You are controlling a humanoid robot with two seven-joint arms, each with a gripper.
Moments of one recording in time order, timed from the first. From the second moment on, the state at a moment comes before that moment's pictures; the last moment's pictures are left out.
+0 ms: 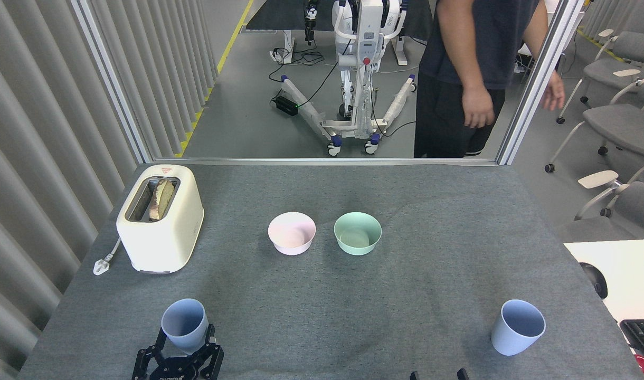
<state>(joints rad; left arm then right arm) 0.03 0.12 -0.16 -1.19 -1.27 0.06 0.44 0.32 0.12 -0.07 -1.46 1.51 -0.27 -0.35</state>
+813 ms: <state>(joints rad) 0.00 0.13 -0.17 -1.17 -1.28 0.06 0.44 0.32 0.12 -0.07 -1.46 1.51 -0.27 -0.35</state>
